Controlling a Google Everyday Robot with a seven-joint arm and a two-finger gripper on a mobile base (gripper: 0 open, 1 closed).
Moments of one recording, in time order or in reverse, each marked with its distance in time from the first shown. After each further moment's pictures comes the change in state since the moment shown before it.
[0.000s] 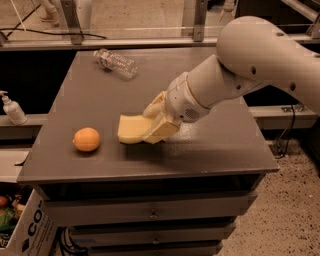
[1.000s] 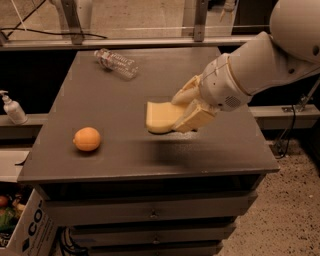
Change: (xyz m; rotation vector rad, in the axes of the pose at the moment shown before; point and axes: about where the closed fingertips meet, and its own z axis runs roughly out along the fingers) arm 0.021 -0.002 -0.079 0.093 0.059 -0.033
